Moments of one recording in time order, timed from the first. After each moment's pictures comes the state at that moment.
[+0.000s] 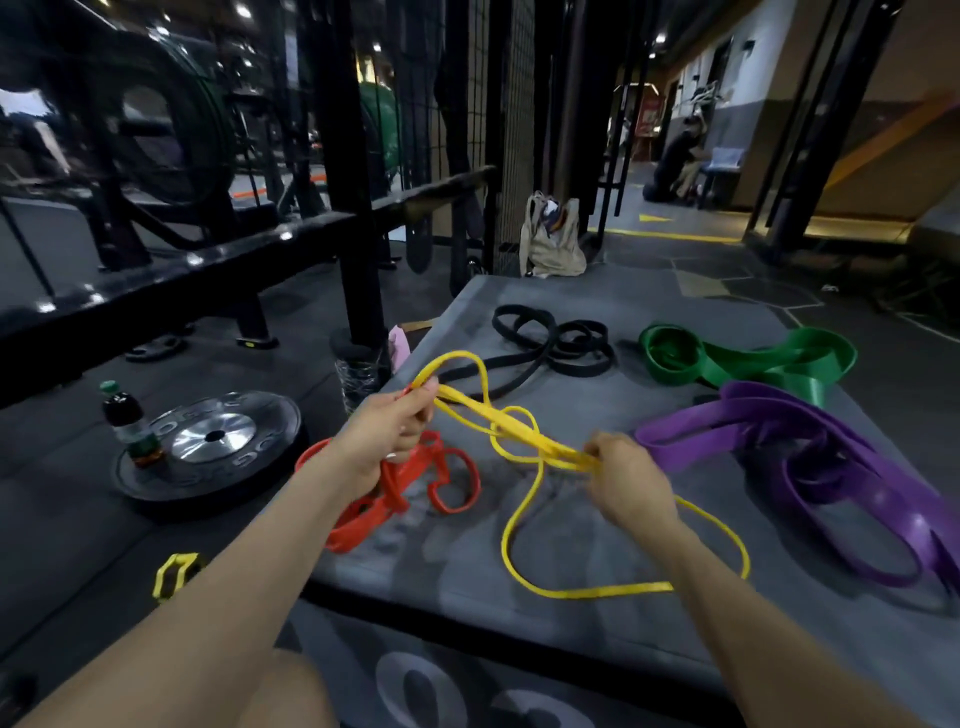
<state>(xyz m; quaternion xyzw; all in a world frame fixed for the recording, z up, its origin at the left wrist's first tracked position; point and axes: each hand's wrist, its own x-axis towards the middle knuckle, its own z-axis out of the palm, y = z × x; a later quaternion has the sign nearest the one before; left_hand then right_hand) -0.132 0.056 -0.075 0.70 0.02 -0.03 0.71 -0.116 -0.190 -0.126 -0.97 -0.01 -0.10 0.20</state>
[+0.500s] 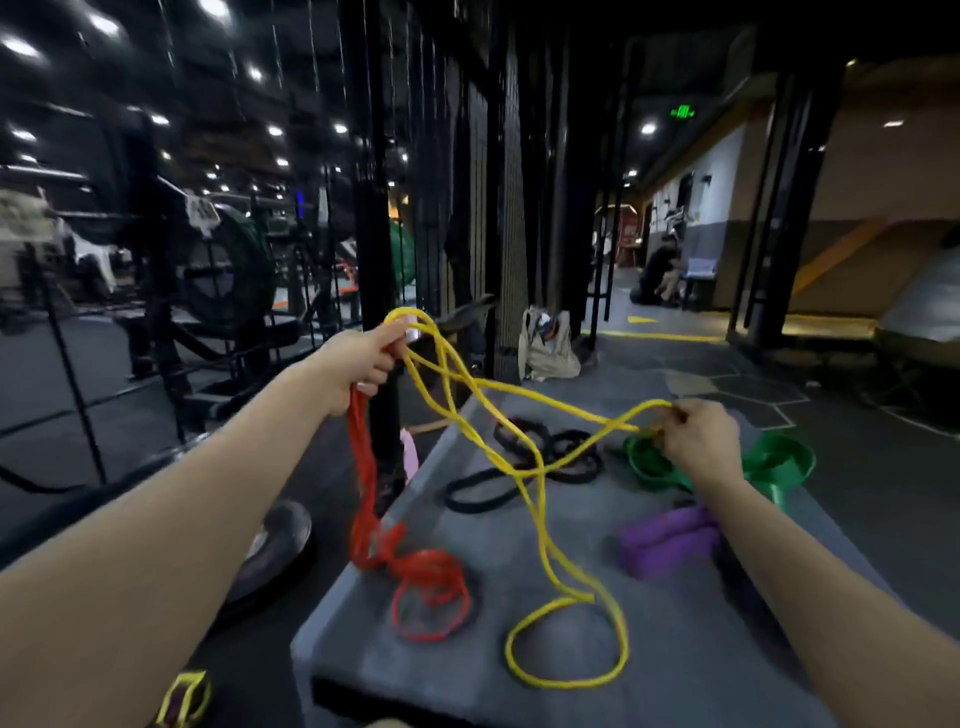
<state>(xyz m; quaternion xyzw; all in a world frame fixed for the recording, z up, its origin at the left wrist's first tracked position) -0.140 0.090 0.130 0.76 0.00 0.05 0.65 -0.124 -0.246 0.048 -0.88 0.07 -0.30 0.36</state>
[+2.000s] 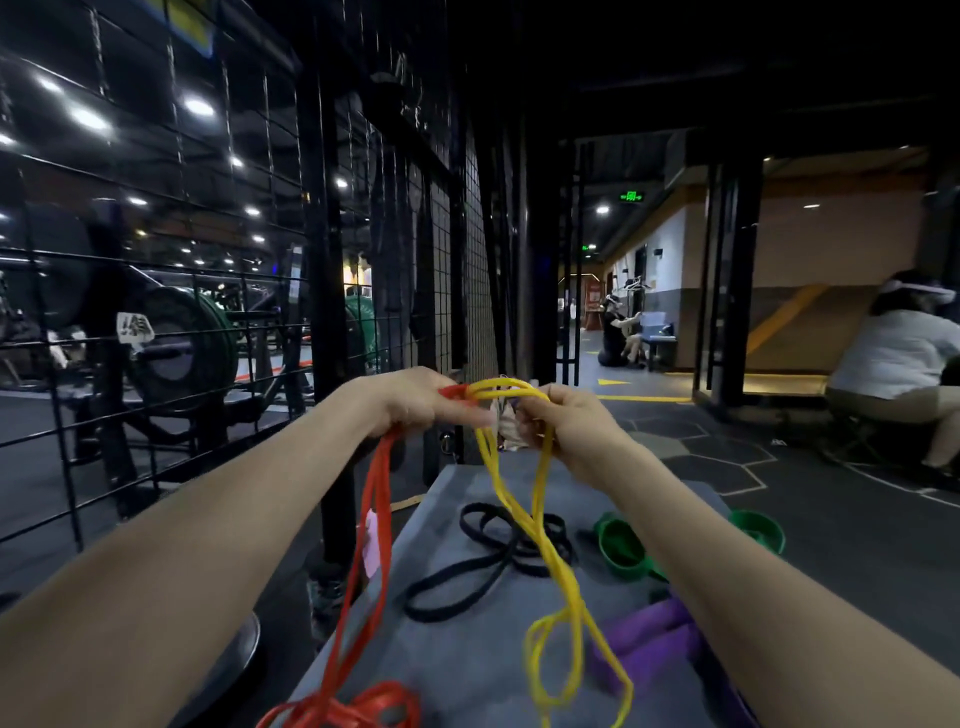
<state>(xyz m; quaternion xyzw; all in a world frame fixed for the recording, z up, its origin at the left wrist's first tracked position) -0.113 -0.001 0.206 0.92 -0.13 -0.03 0.36 -0.106 -0.185 0.154 -0.68 -0.17 -0.05 0.71</state>
